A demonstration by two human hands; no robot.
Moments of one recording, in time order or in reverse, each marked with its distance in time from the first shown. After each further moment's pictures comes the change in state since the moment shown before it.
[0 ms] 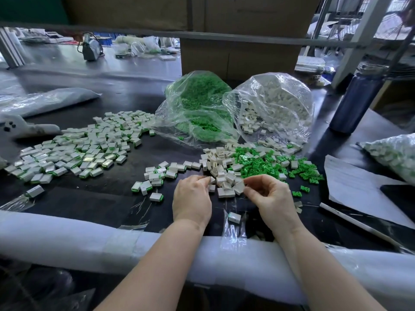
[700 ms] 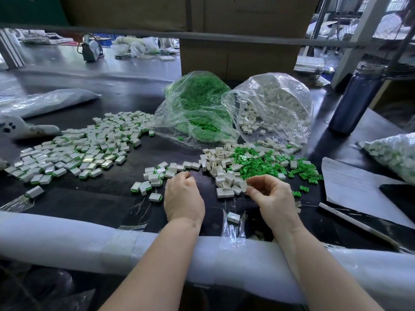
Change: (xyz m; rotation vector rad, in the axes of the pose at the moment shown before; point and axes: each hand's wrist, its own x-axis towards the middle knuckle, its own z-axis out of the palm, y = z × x) left_hand 0.001 -0.003 -0.008 0.169 0.063 -0.157; right_hand 0.001 0.001 -0.002 -0.023 0.057 0.005
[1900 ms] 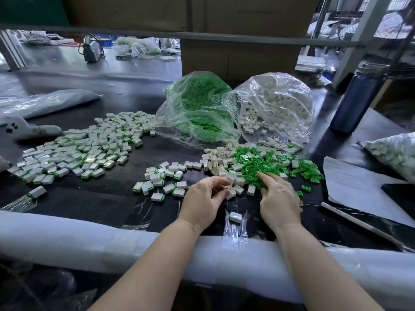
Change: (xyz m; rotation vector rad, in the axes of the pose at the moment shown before) left_hand -0.012 0.012 -0.009 -0.620 -0.221 0.320; right_hand 0.005 0.005 0.000 -0.709 0.038 0.091
